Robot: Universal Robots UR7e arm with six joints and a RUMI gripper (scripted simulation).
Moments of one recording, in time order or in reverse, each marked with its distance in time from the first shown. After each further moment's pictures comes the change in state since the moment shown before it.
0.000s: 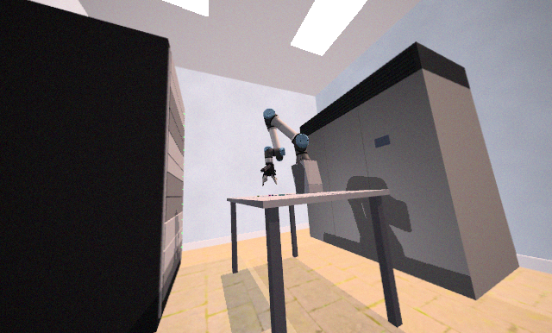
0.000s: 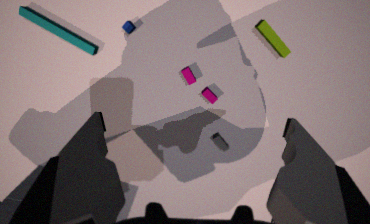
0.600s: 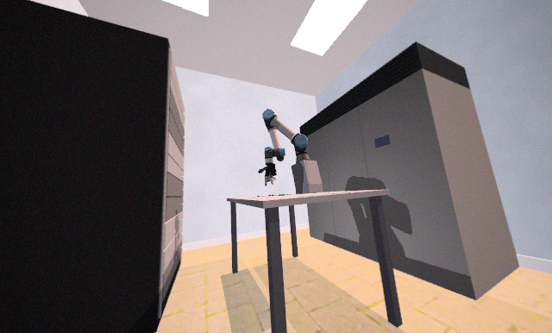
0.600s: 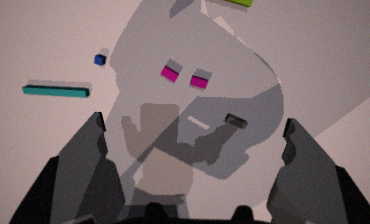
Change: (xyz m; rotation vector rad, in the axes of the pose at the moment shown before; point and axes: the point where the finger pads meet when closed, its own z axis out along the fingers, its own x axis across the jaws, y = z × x) arm 0.016 0.015 0.001 0.000 0.001 0.487
